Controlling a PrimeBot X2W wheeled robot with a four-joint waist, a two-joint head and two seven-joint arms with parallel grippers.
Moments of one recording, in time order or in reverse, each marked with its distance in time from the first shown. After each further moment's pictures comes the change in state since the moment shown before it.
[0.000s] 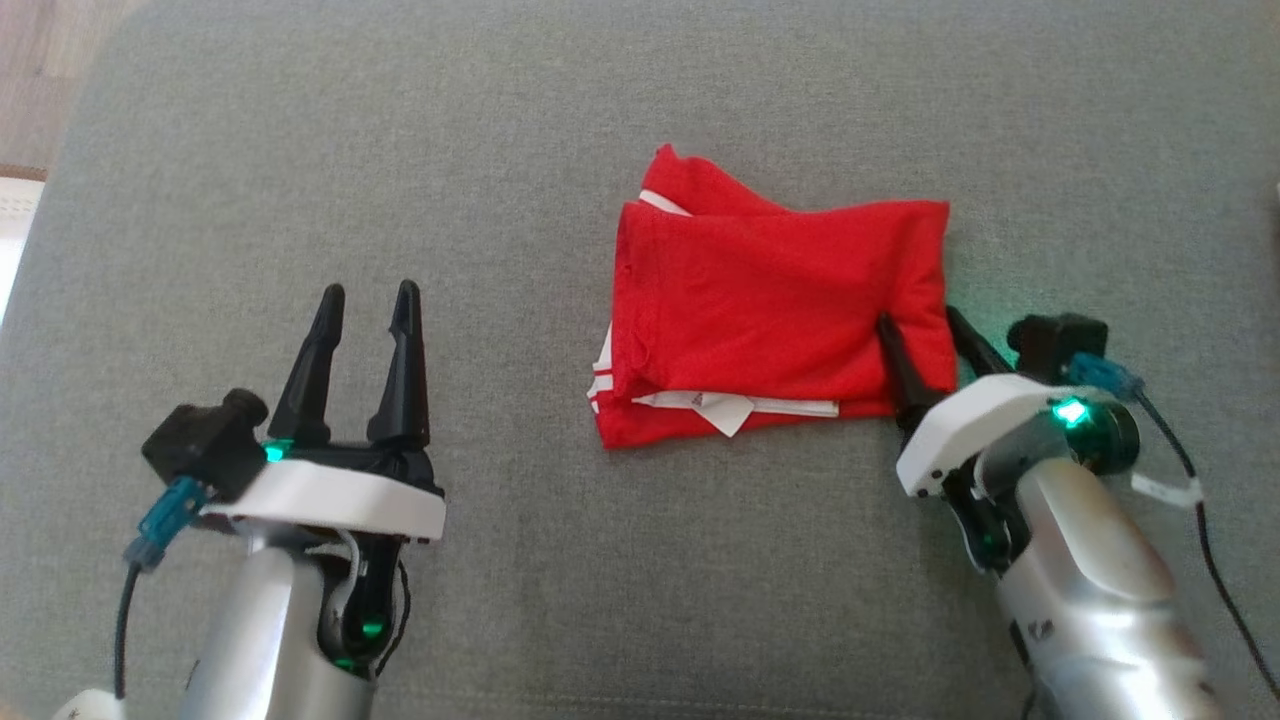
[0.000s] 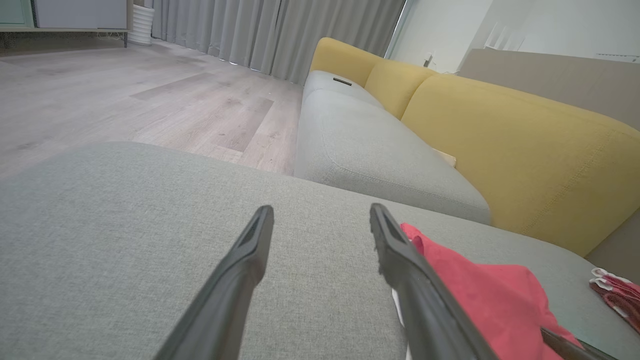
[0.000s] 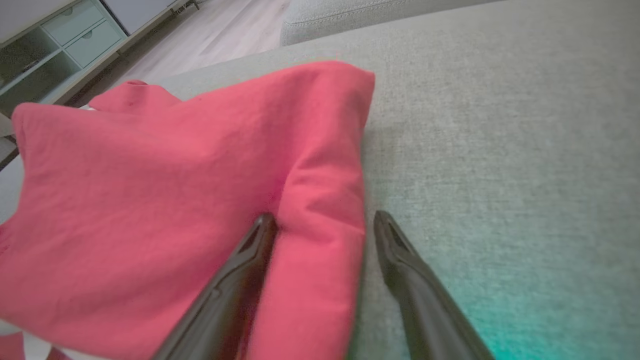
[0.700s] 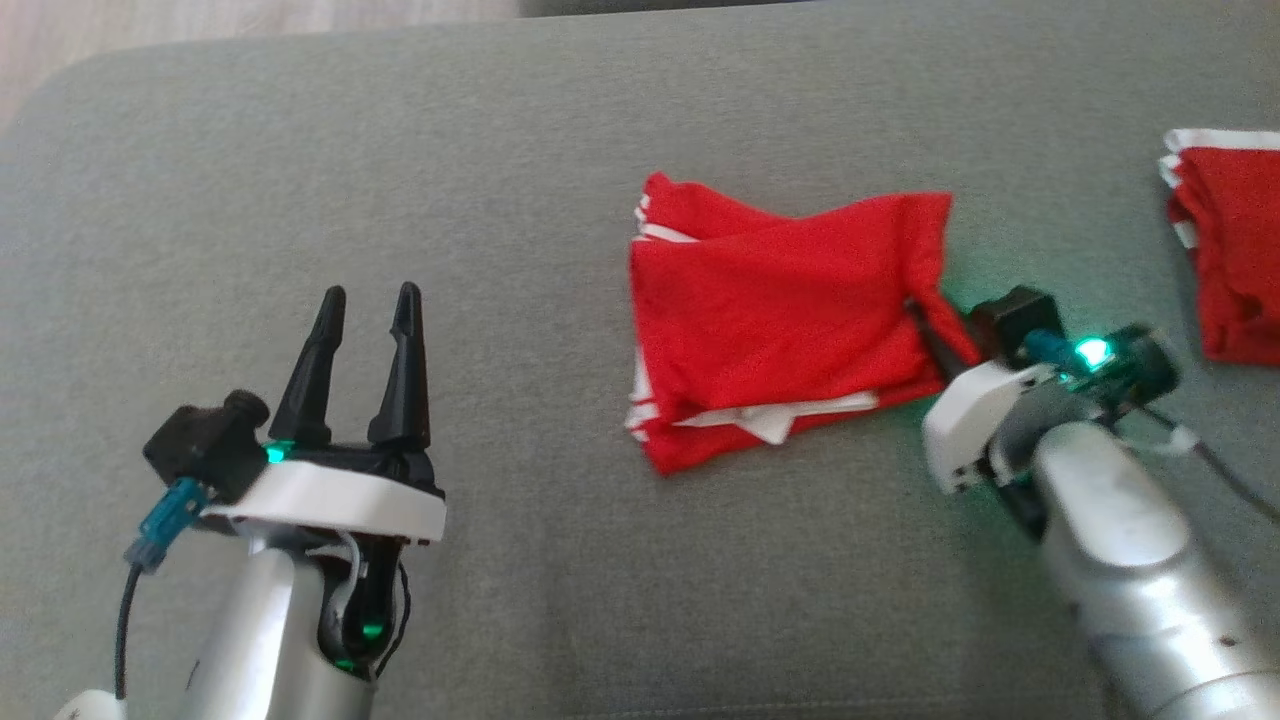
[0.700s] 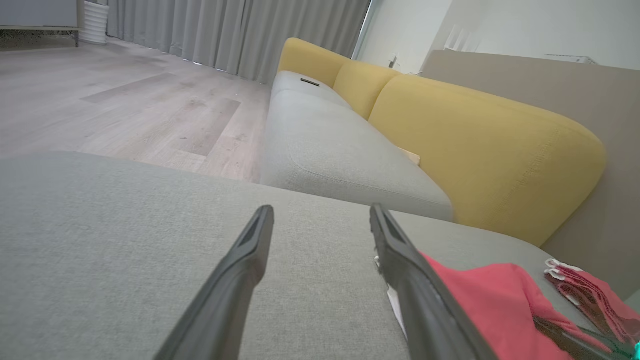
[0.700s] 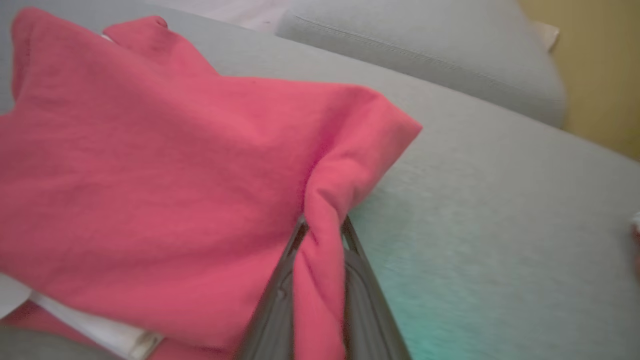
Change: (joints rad) left arm 0.000 0.000 -0.001 0.004 0.000 0.000 0.000; right arm -0.100 -0.082 0.113 0.100 -0.315 0.000 -0.044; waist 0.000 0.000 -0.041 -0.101
